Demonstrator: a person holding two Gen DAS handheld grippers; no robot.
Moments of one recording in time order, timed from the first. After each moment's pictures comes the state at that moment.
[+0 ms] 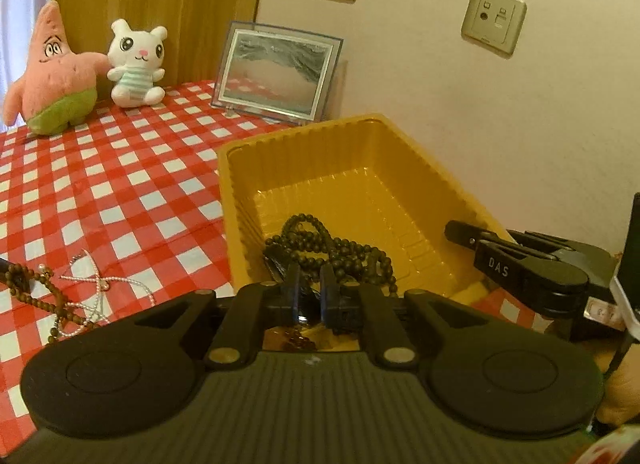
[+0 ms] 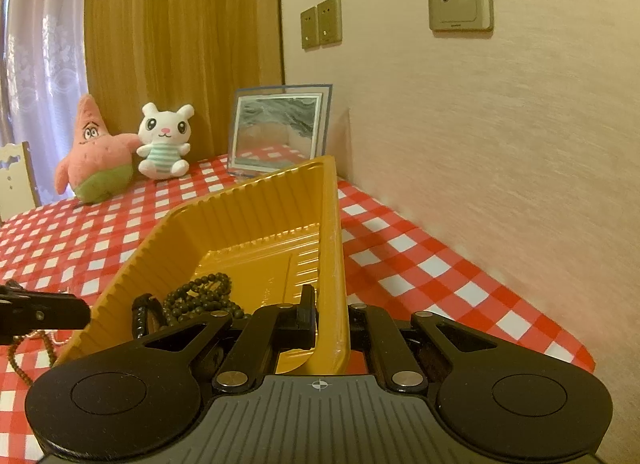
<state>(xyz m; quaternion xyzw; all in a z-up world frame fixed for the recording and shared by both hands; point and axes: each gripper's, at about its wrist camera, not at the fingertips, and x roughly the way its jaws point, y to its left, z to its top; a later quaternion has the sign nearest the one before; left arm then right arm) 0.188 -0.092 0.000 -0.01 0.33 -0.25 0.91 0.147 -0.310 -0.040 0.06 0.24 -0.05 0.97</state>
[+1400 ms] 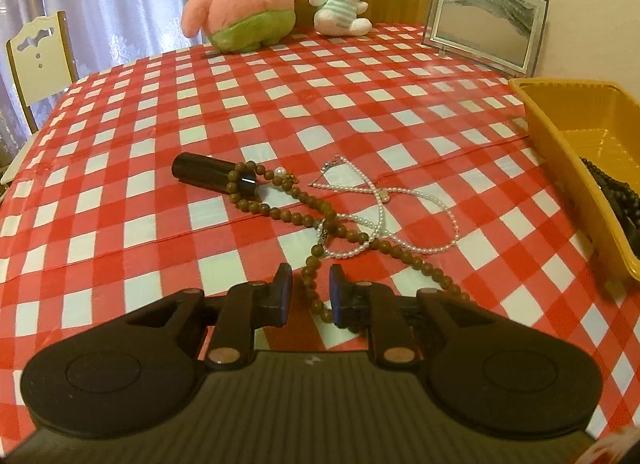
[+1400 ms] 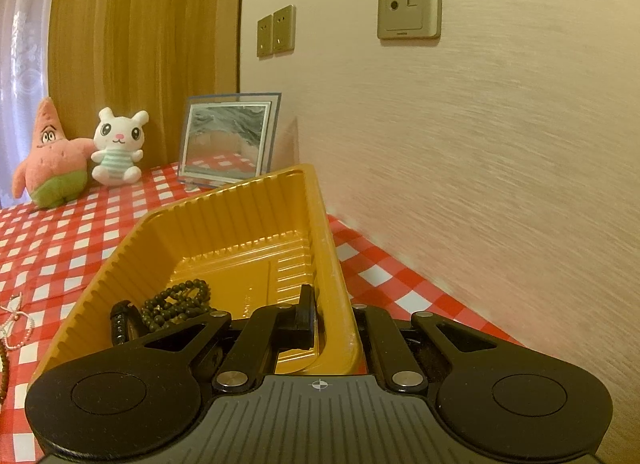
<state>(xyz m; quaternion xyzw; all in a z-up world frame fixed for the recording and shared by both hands) 0.221 0.052 -0.071 0.02 0.40 -0.04 0.92 0.142 -0.328 -0.043 0.05 0.23 -0.11 0.96</state>
